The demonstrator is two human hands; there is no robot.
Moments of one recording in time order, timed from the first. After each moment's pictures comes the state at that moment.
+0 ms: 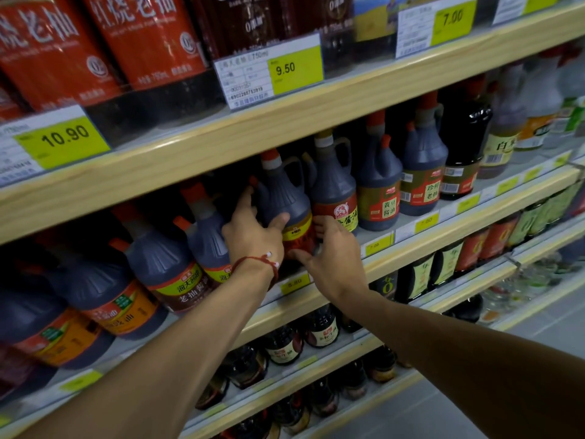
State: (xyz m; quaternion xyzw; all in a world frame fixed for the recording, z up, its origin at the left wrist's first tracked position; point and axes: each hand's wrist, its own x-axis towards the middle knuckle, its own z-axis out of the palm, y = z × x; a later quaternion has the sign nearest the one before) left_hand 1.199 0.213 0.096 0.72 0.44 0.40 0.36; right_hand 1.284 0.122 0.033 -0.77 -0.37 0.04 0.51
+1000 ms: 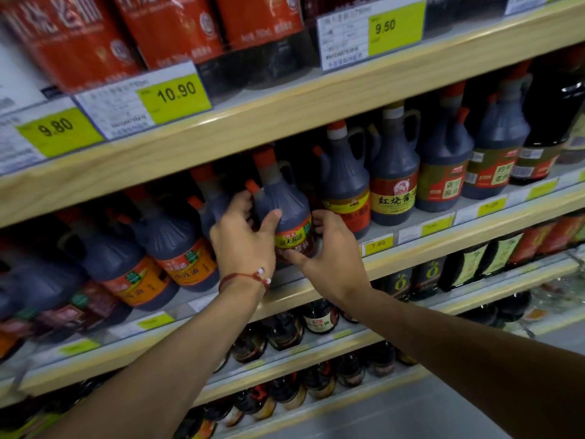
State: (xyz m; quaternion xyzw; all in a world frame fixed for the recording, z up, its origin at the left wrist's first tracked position) left_hand 1.091 0.207 0.115 0.73 0.43 0.45 0.28; right_hand 1.197 0.138 0.044 -0.73 -0.44 0.11 0.52
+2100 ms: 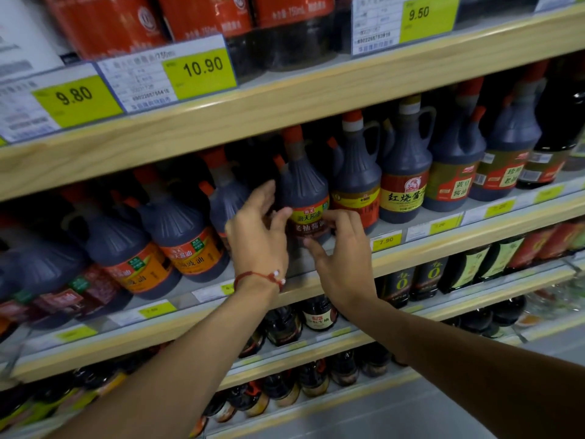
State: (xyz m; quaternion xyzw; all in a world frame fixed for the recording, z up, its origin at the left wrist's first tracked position) left_hand 1.091 0.206 0.100 0.72 0.38 0.47 0.34; right_hand 1.184 0.134 0.037 -0.73 -0.42 0.04 0.54
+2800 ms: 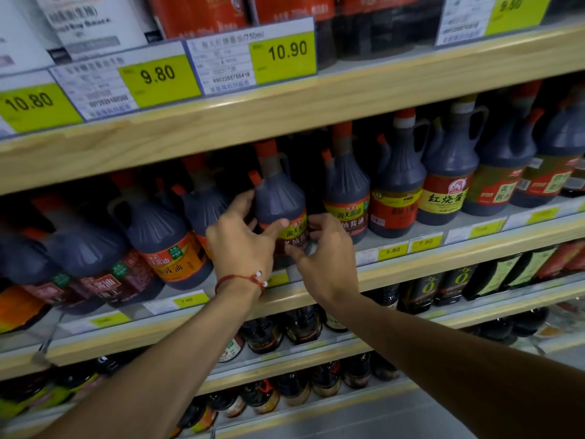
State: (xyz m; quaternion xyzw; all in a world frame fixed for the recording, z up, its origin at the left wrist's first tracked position) left_hand 1.020 0.245 0.096 0.70 0.43 0.47 0.31; right_hand 1.122 0.182 0.040 -0.75 -0.41 0.11 0.51
